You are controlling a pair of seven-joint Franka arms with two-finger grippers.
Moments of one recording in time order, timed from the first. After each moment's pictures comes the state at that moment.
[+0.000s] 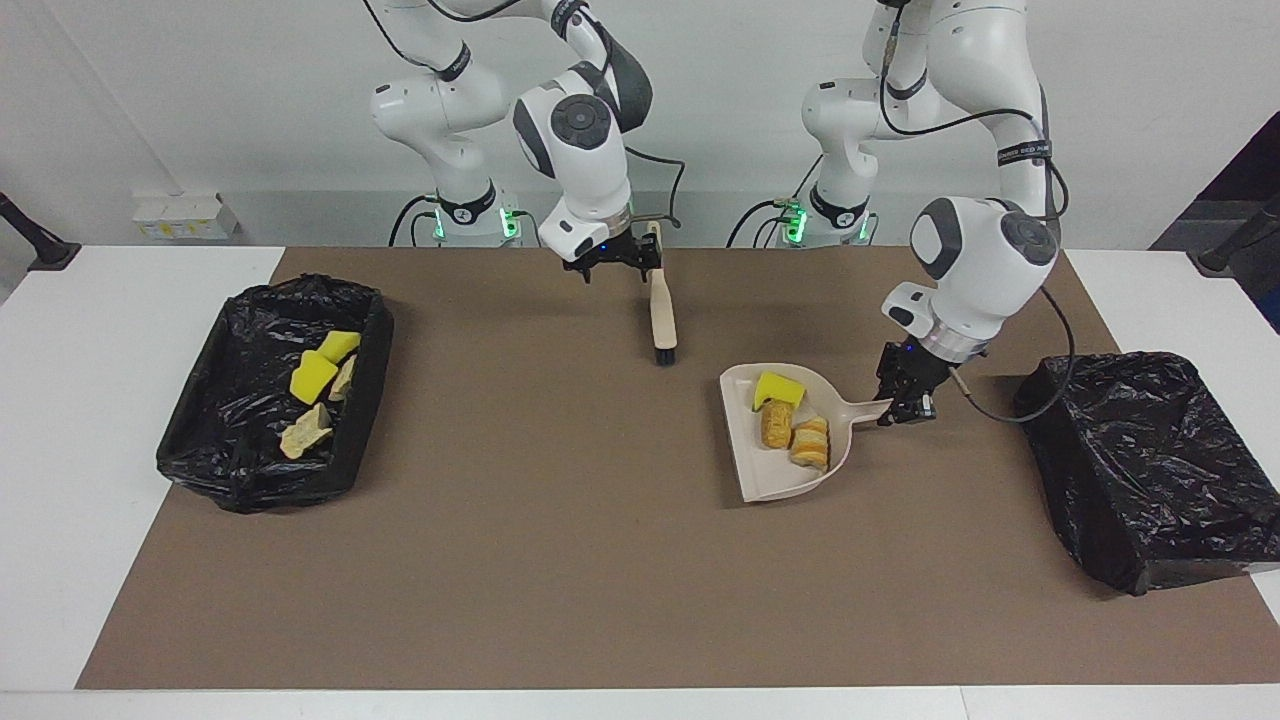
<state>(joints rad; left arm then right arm) -0.03 0.13 -0.08 -2.10 -0.32 2.32 1.70 0.26 -0.06 0.28 -2.12 0.14 1.96 0.55</state>
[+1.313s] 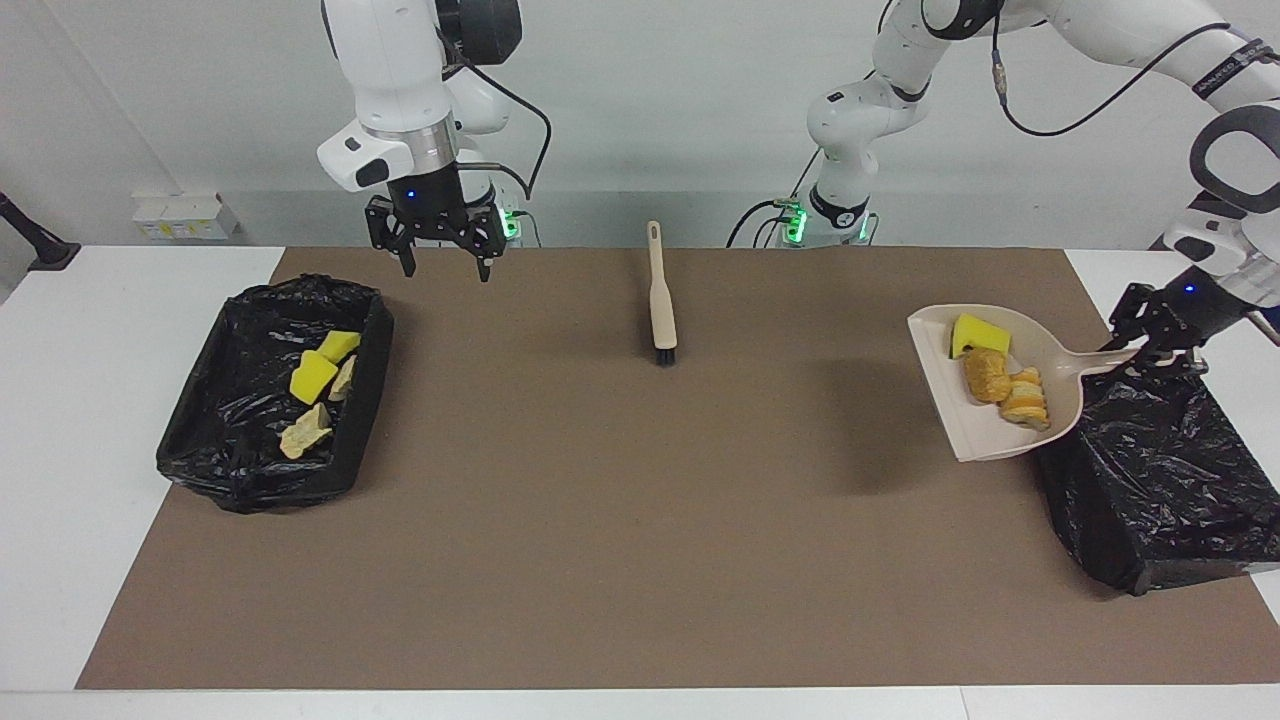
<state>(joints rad) 0.37 0.30 -0.07 -1.42 -0.10 1.67 1.92 -0.05 -0.10 0.27 -1.72 -0.05 1.69 0.31</state>
